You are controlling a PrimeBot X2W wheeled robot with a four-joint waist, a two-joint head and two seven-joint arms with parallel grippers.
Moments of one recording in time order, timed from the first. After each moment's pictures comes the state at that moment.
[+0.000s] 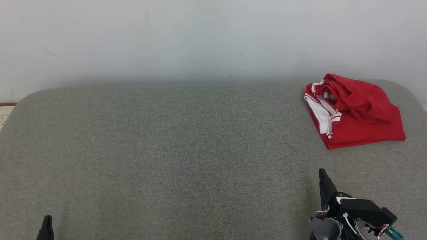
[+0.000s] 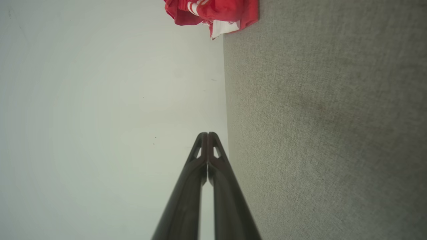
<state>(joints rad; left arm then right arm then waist) -0.11 0.05 0.39 0.26 -1.58 -0.13 0.28 -0.25 -0.05 0.16 0.37 1.66 0.13 -0.05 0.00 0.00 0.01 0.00</state>
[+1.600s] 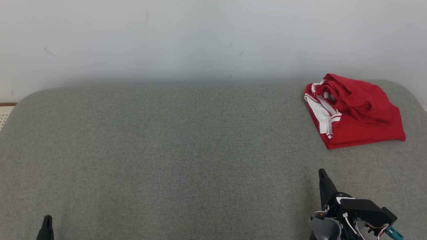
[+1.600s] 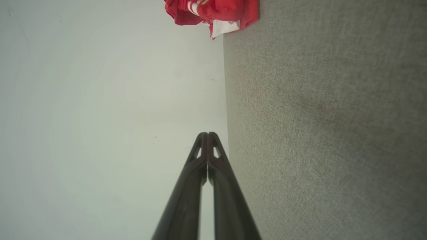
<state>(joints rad) -0.11 0.05 0.39 0.26 -1.58 -0.13 0.28 -0.25 -0.05 0.16 0.37 1.66 0.13 -0.05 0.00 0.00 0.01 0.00</state>
